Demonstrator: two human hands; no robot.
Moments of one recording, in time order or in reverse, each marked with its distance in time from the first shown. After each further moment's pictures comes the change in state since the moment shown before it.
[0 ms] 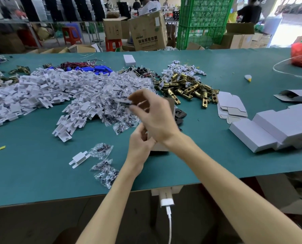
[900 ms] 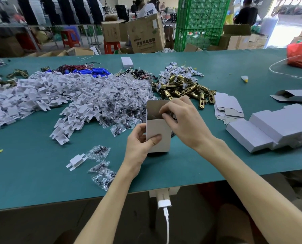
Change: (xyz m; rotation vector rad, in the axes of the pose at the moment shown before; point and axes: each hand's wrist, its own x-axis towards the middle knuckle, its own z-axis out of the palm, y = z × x) left_hand 0.002 -0.003 -0.003 -0.076 -0.009 -0.005; right_hand -0.024 0.046 -0.069 -0.584 -0.022 -0.142
